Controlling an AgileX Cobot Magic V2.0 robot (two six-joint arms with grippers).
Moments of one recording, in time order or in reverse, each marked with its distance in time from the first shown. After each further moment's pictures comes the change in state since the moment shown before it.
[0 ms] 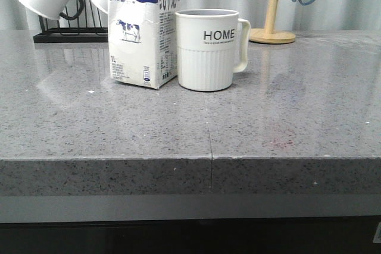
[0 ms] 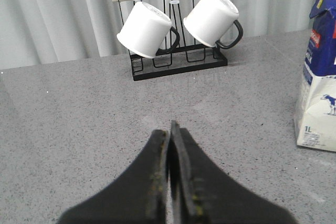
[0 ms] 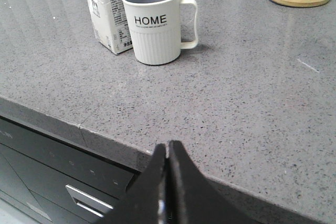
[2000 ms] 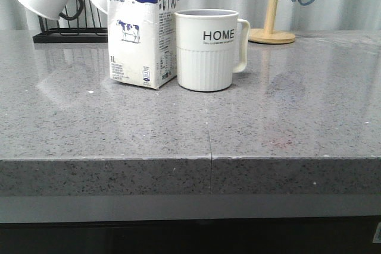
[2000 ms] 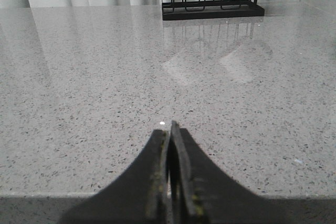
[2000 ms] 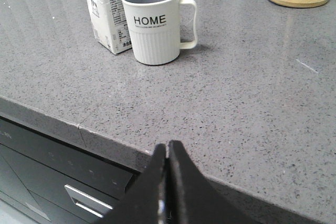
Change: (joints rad) left arm 0.088 -0.445 0.487 0.123 -0.050 -0.182; right arm 0.000 0.000 0.000 0.000 0.000 0.000
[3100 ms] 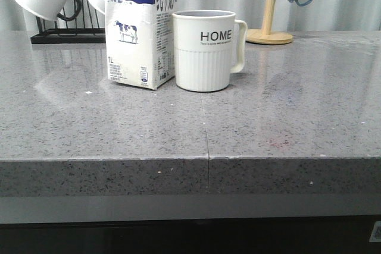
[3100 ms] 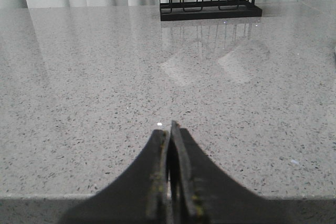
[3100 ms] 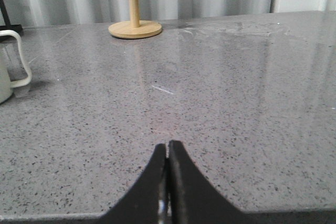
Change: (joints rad) left arm 0.000 0.000 0.000 0.000 0.002 0.000; right arm -0.450 -0.084 0.307 -0.039 -0.388 0.009
